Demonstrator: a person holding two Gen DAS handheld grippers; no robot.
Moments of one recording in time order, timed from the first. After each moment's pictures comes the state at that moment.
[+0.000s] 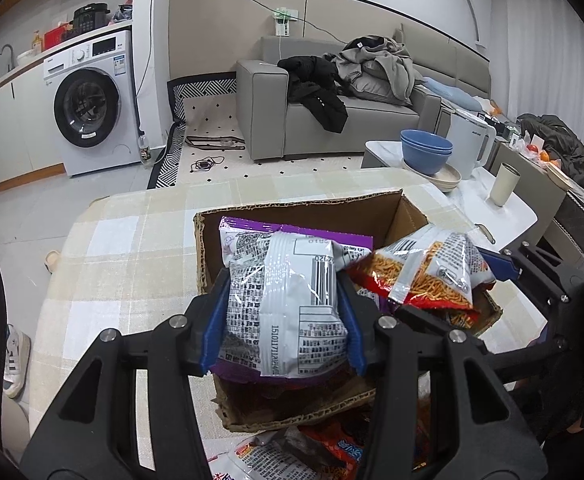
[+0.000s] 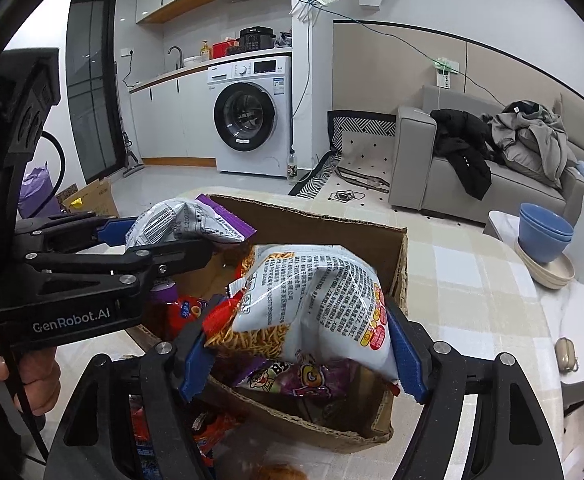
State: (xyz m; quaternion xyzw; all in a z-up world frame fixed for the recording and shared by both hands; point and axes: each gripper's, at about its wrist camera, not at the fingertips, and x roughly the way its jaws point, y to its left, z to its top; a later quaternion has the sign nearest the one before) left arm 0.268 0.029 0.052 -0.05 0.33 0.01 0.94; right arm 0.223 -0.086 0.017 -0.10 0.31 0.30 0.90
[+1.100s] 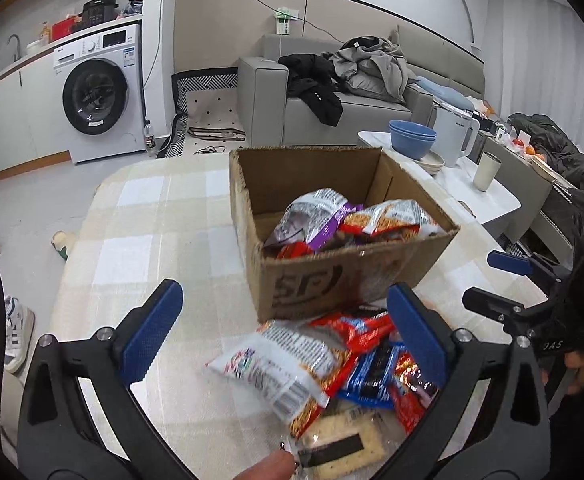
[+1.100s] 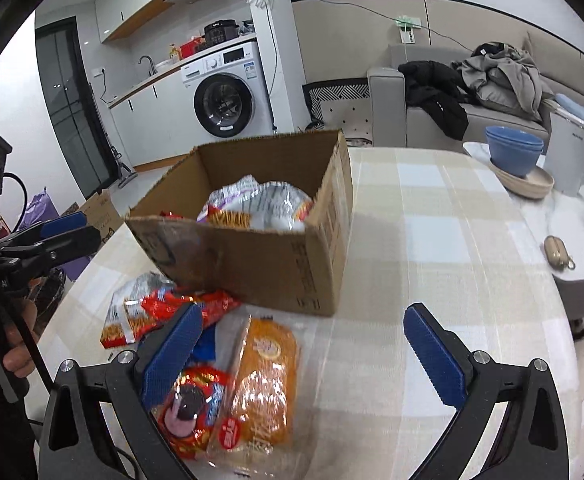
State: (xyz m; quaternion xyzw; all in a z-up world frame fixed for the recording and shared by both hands) left arm 0.133 0.040 0.050 -0.06 0.33 0.01 0.94; right arm 0.164 -0.173 -0.008 -0.03 0.37 0.26 0.89
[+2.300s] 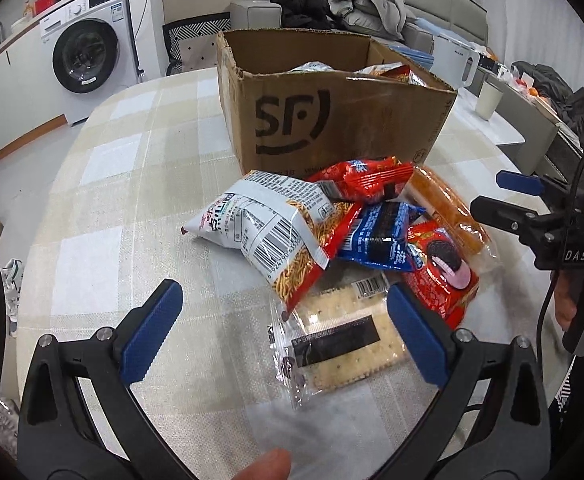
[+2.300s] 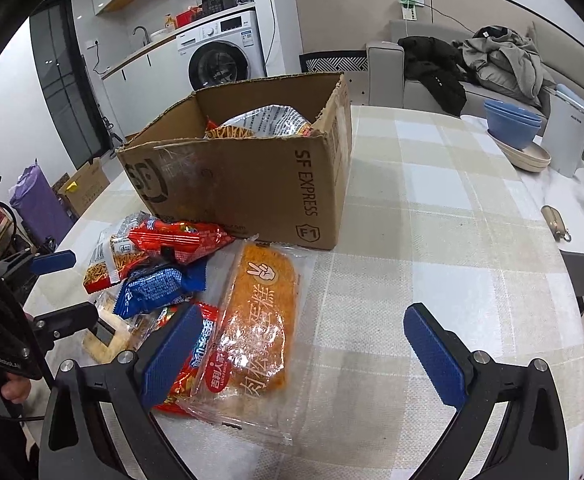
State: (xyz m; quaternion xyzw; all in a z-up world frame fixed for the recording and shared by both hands) left arm 0.092 0.014 -0.025 -0.04 0.44 0.00 0.90; right arm 0.142 -0.169 -0.041 -0.06 0.42 0.25 0.87
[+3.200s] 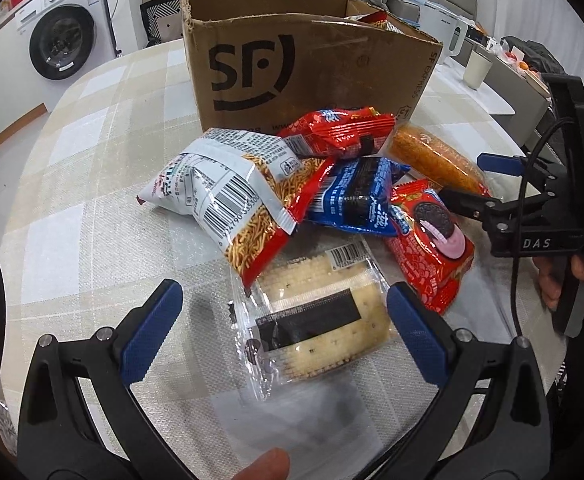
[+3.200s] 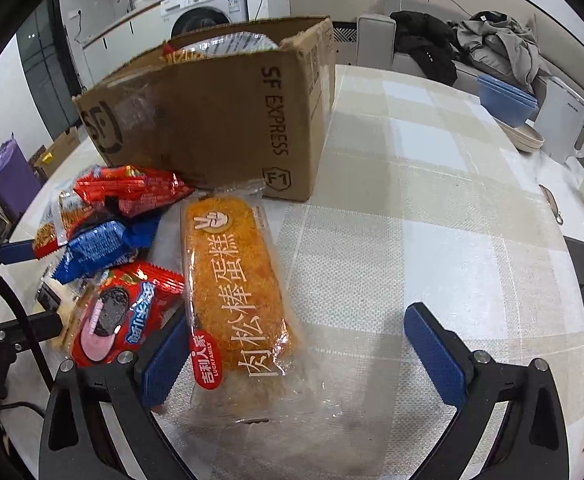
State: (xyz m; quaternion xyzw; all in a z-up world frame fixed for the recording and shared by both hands) left arm 0.100 -0.003 -0.055 -0.03 0.48 -0.04 0.87; right arm 0.155 -0.165 -0.079 -0.11 0.46 0.21 0.85
